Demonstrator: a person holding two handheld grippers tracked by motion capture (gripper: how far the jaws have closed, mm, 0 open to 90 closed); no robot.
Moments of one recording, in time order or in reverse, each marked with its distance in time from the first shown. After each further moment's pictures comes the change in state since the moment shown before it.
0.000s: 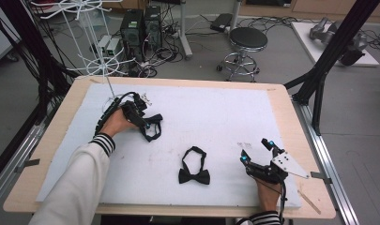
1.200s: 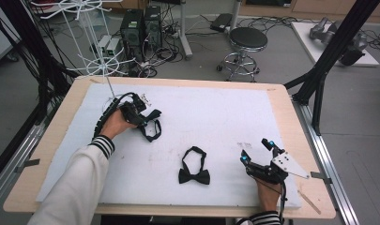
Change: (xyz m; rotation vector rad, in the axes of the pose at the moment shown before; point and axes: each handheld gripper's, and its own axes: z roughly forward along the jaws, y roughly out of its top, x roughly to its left) left arm -0.008 -0.001 -0.011 0.003 0.040 -0.032; right arm 0.000 0.000 0.000 -0.001 -0.001 0.003
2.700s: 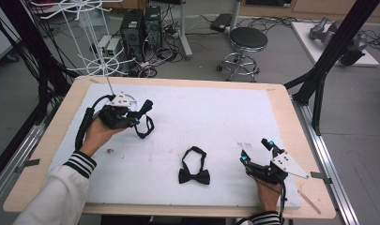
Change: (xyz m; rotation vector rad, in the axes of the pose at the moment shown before) left arm -0.027 -0.040 -0.076 -0.371 0.057 -0.062; right arm 0.000 0.000 0.000 -0.001 -0.002 -0.016
